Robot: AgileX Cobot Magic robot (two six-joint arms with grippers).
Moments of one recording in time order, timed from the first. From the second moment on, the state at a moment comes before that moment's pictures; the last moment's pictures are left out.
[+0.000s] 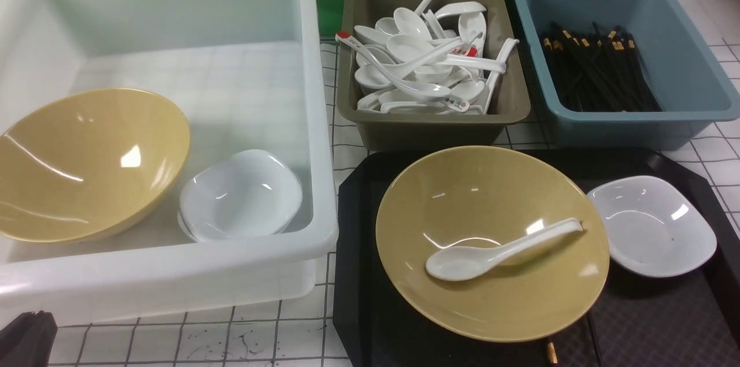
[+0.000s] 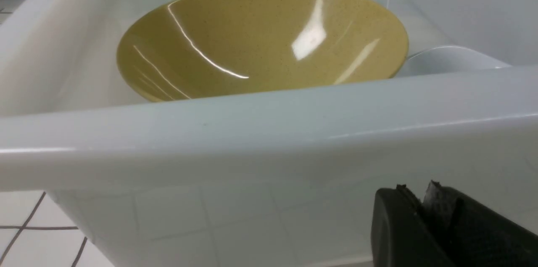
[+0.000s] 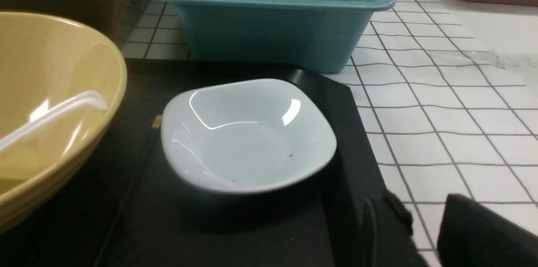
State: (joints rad) right arm -0.10 -0.01 0.02 0.01 0.34 -0.05; left arm 0.02 -0.01 0.03 0.01 0.32 0.03
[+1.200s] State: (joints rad) right arm -0.10 -0.01 0.03 0.01 -0.50 0.21; left arm 0.02 -0.01 0.03 0.06 -0.67 -0.14
